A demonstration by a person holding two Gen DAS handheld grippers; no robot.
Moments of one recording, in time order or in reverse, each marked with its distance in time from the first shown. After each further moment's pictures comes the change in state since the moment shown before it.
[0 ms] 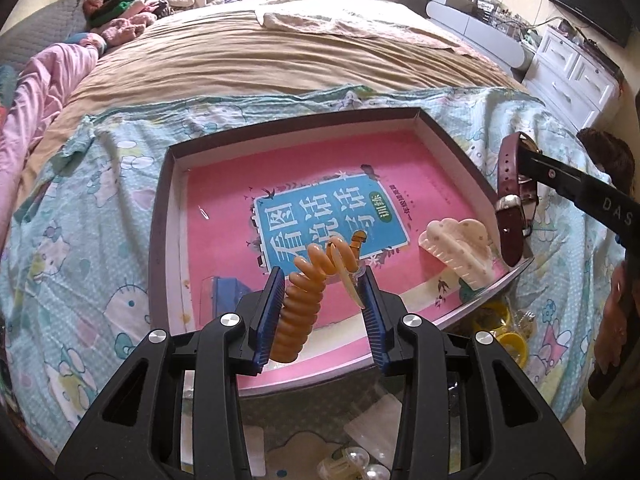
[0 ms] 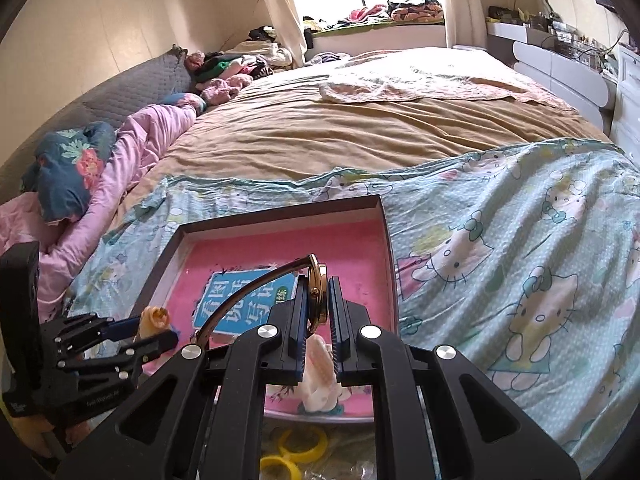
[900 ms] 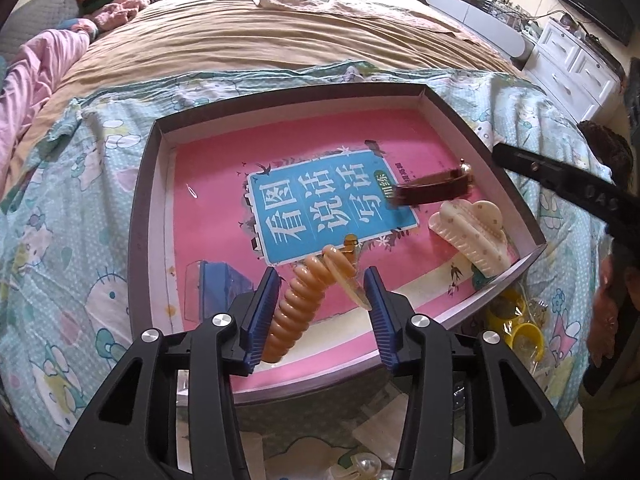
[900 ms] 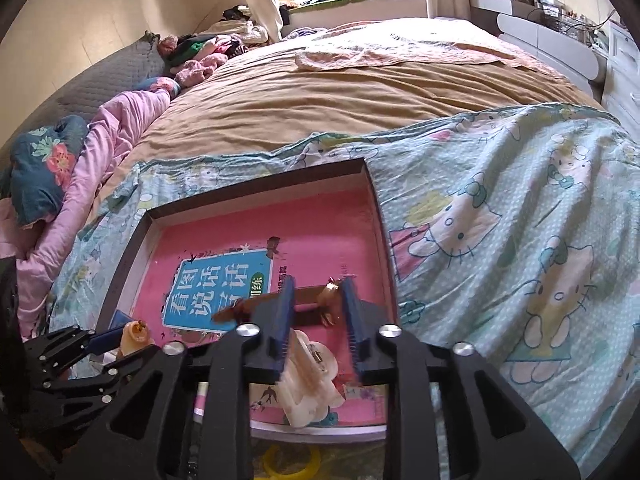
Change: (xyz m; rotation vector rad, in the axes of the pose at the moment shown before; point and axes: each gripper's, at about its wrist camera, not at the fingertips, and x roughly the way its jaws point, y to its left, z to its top) left arm 0.020 0.006 -0.006 -0.001 0.051 -0.027; right arm 0.029 -0.007 -0.007 0.058 0.066 -0.053
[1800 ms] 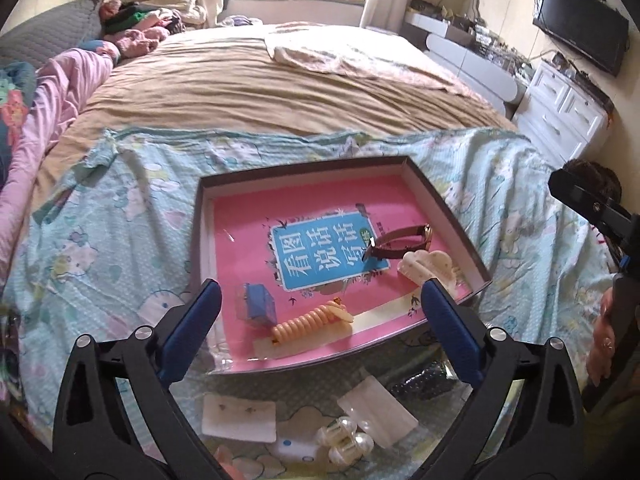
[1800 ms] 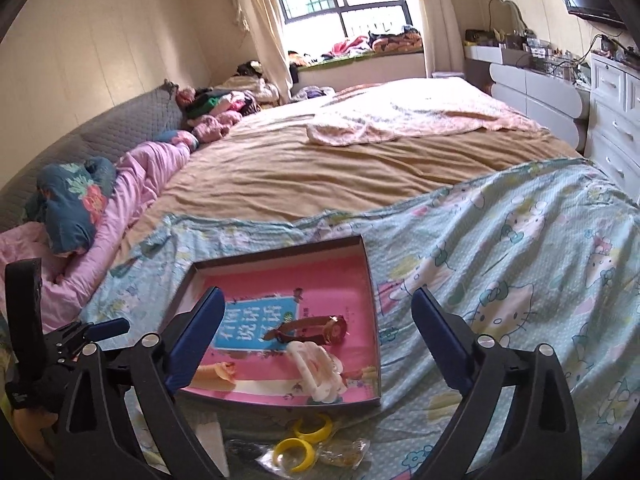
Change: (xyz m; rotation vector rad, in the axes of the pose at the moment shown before) left arm -0.093 0.003 0.006 -0.051 -0.166 -0.002; right arm -0.117 0.014 0.003 -0.018 -0.223 0.040
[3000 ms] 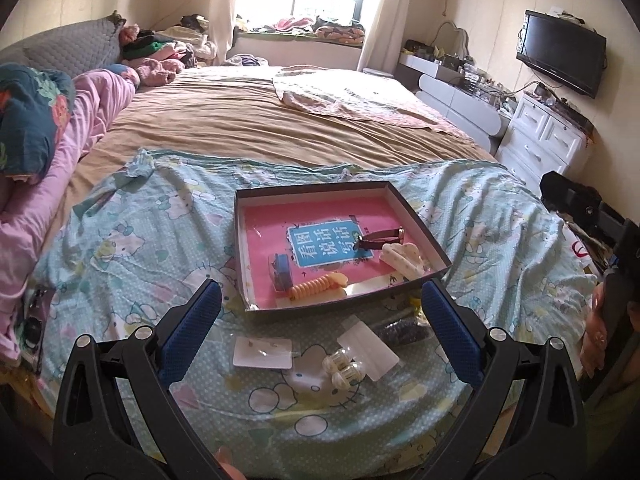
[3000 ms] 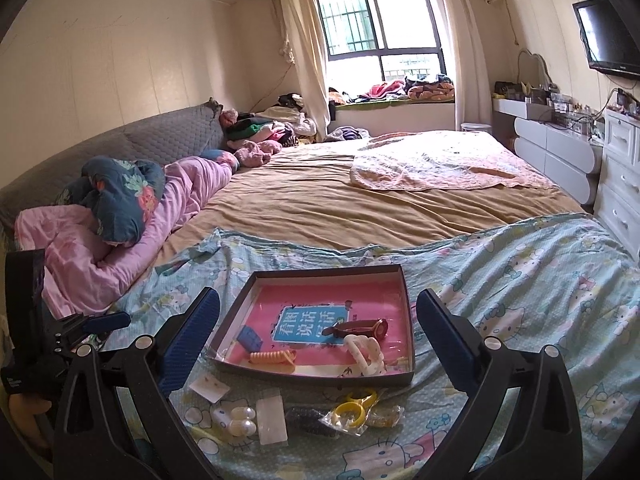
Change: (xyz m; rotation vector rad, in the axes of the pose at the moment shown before) left arm -0.100 0.008 -0.055 -0.009 -0.145 -0.013; right arm -0.100 0.073 -0.023 -0.131 -0.114 0.047
